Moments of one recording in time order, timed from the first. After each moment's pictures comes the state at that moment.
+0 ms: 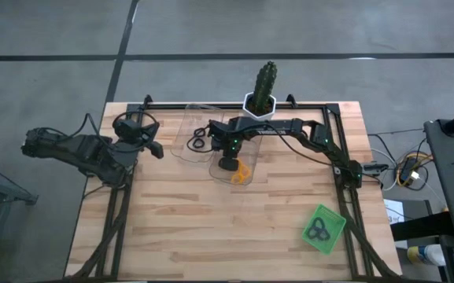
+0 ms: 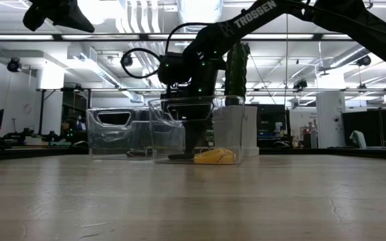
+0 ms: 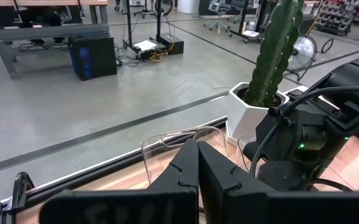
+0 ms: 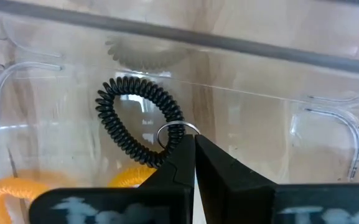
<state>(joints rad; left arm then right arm) -0.24 0.70 0.86 -0.74 -1.12 -0.69 -0.26 2.31 1.89 -0.91 -0.08 -0.13</state>
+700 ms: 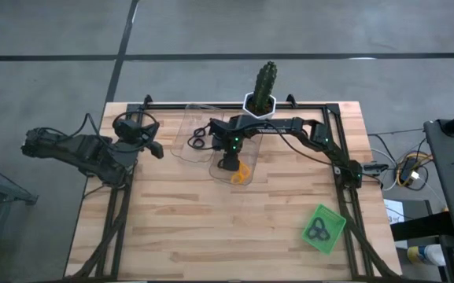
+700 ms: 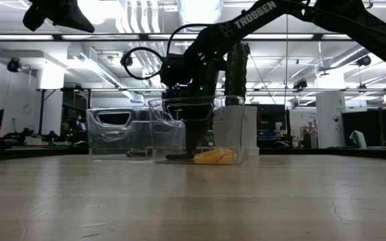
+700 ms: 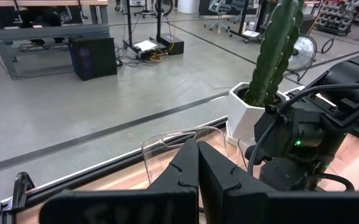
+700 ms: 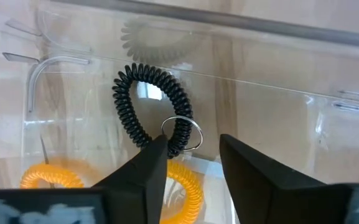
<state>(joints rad) -0.24 0.70 0.86 -0.74 -1.12 -0.69 -0.27 2.31 1.89 -0.94 -0.18 -0.13</state>
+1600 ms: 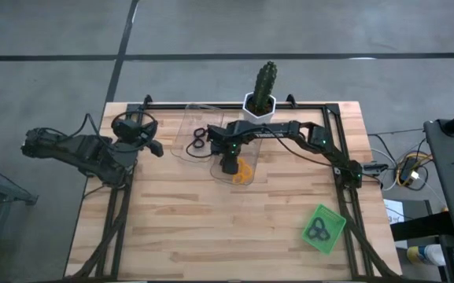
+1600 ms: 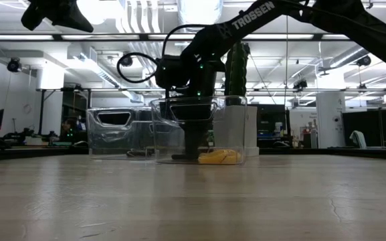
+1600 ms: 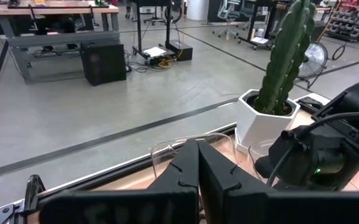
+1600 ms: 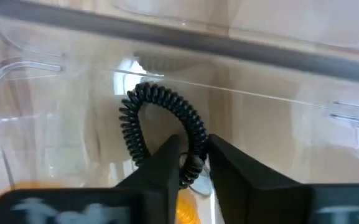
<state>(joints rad) -0.24 0.70 0.86 -0.74 -1.17 -0.70 -0.24 2.35 1.89 -0.93 -0.05 -0.13</state>
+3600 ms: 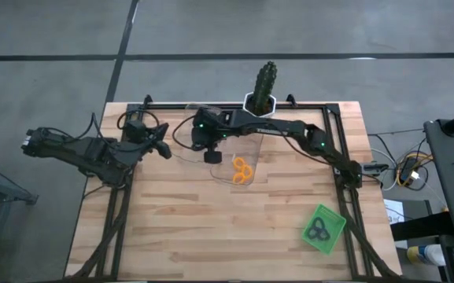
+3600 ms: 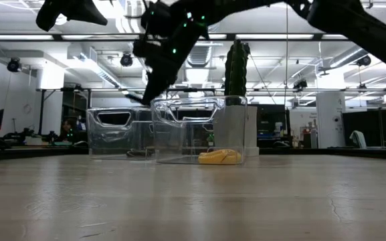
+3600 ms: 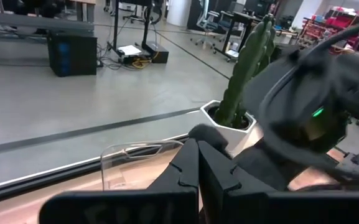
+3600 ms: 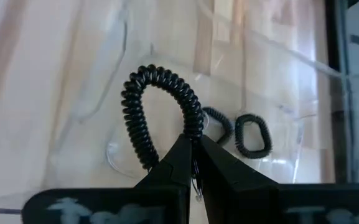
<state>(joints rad) -0.24 0.76 0.84 -0.49 -1.10 -0.68 -0.21 2.36 2.27 -0.86 -0.01 -0.34</state>
